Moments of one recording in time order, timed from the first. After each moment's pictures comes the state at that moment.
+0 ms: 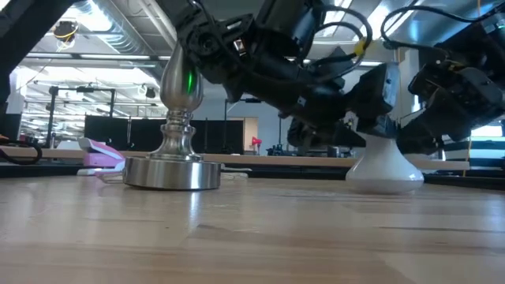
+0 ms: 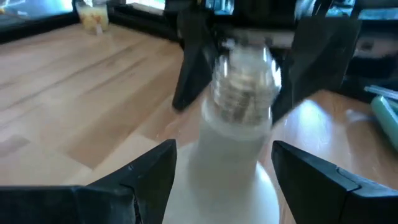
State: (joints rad) left arm -0.13 2.28 1.42 0.51 -0.47 -0.31; right arm 0.05 0.82 0.02 0.36 0.09 0.36
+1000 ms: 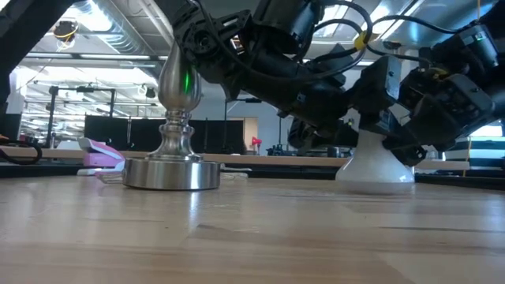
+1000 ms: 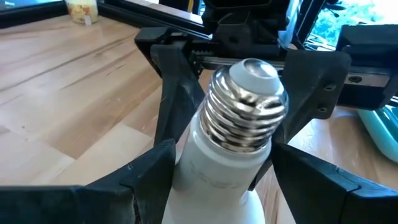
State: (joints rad) left arm -0.13 2.28 1.42 0.54 -0.47 -0.32; right arm 0.05 1.31 0.05 0.85 -0.04 0.36
